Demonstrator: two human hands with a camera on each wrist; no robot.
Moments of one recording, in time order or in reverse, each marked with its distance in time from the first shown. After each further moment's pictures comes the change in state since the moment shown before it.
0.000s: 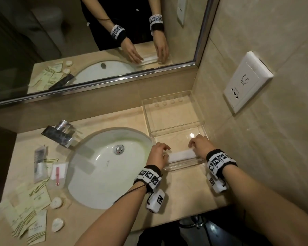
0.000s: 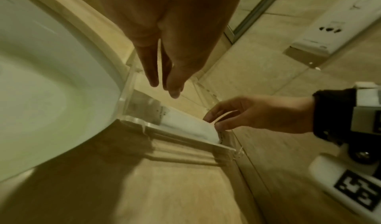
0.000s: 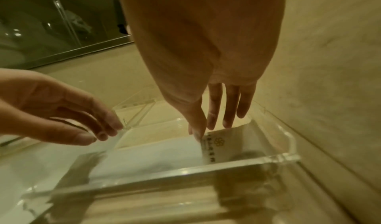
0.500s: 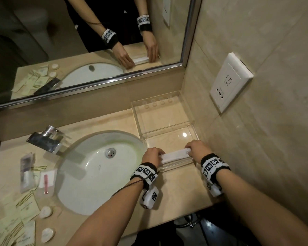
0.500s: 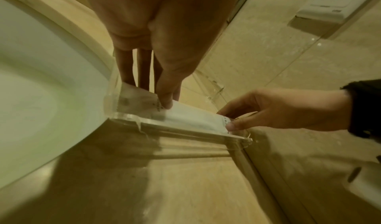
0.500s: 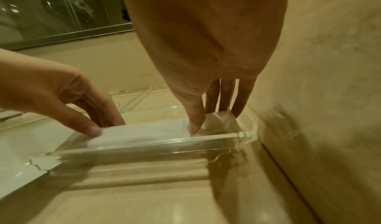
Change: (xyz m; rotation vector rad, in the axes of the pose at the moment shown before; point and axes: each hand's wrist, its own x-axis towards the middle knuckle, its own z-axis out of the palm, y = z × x) left_hand 0.015 0.010 0.009 0.146 -0.170 -0.134; right_hand -0.017 0.018 0.007 0.004 0.023 0.053
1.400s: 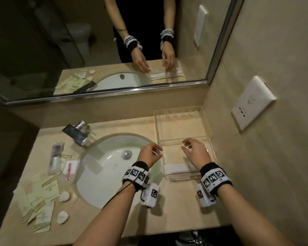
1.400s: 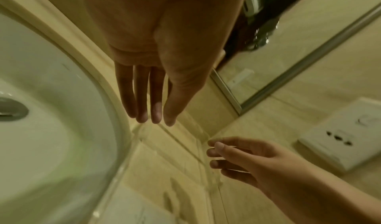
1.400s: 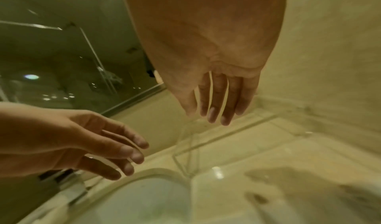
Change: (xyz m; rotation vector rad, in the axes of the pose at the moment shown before) left_hand -0.032 -0.025 -0.077 -0.345 0.208 -0.033; right_hand -0.009 -0.086 -0.034 0.434 0.318 -0.179
